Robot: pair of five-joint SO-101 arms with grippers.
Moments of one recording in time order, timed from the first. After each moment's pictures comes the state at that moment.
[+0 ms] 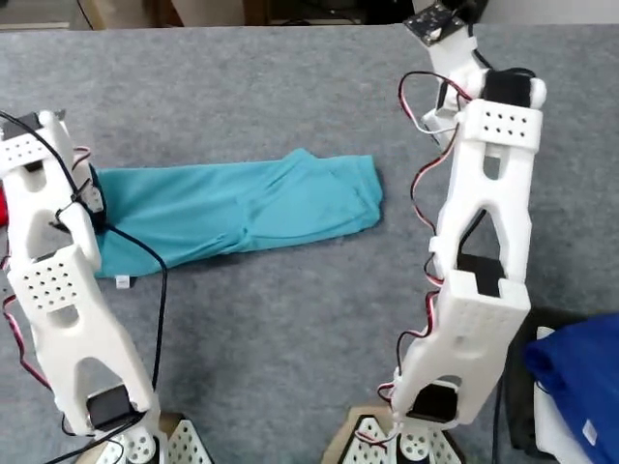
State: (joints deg) left arm -27.2 49.9 -47.0 99.4 -10.8; right arm 7.6 28.3 -37.9 80.0 34.9
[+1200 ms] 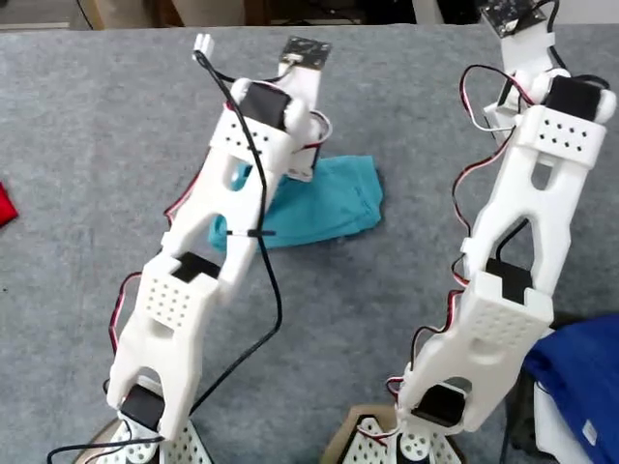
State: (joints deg) left arm 22.6 40.7 -62.0 100.0 -0.1; right arm 17.8 28.3 -43.8 80.0 34.7
